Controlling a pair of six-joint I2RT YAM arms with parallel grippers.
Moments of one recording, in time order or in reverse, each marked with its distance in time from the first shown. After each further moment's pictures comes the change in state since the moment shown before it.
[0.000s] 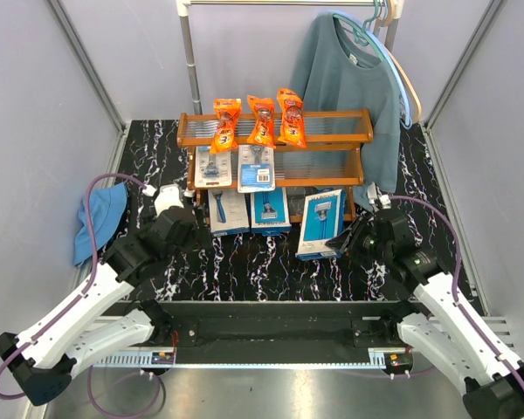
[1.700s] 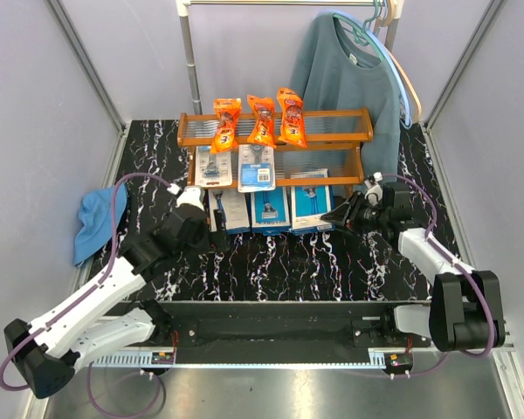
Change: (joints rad) left arm 0.000 0.043 -0.077 0.169 0.195 0.075; right arm -0.358 0.515 -0.021 0.562 -0.566 -0.158
